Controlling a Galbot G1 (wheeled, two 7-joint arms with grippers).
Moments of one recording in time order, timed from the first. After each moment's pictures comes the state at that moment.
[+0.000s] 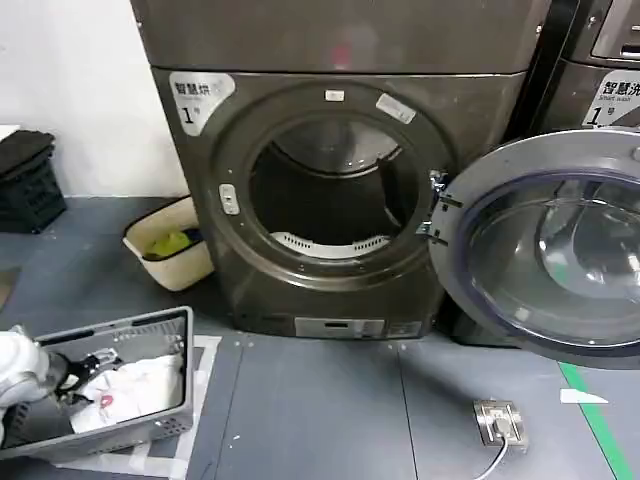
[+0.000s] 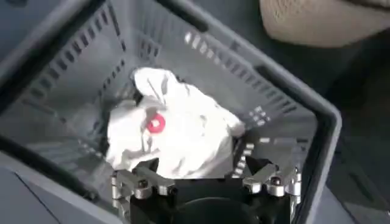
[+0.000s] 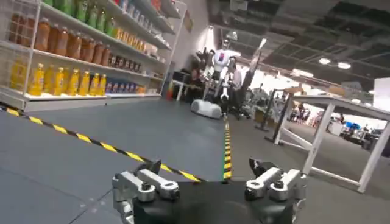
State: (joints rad) left arm 1.18 -0.71 -0.74 -1.63 -2.13 0.74 -1.16; right arm -1.90 1.58 1.78 1.68 0.54 0.09 0.15
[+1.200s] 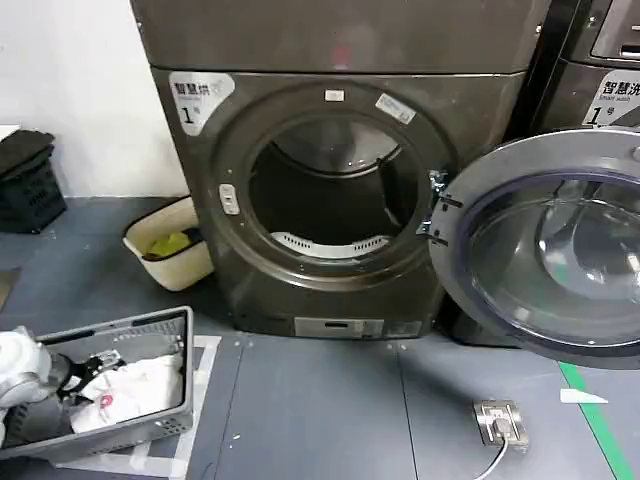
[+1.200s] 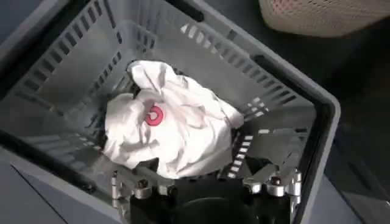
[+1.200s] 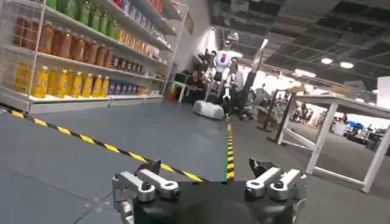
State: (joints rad) left arm 1.19 -0.70 -0.74 -1.66 -2.14 0.74 -1.17; right arm -1.90 1.59 1.77 1.67 0.54 0.11 0.15
